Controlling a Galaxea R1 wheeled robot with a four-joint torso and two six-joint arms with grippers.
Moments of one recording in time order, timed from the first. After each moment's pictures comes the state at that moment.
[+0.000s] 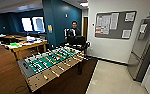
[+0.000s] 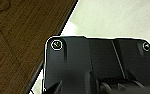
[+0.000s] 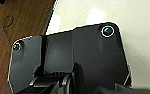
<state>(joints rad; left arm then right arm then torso) 1.49 3.03 -2.81 0.03 -0.16 -0.06 -1.50 3.05 -2.77 -0.03 0.11 0.12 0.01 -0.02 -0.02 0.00</state>
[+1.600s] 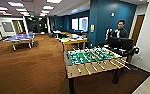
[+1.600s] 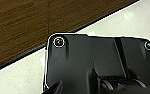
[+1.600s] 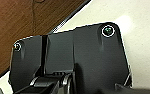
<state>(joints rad) 1.49 3.03 -2.81 0.03 -0.15 -0.08 -1.51 3.05 -2.77 -0.03 0.11 0.12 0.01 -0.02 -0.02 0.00</state>
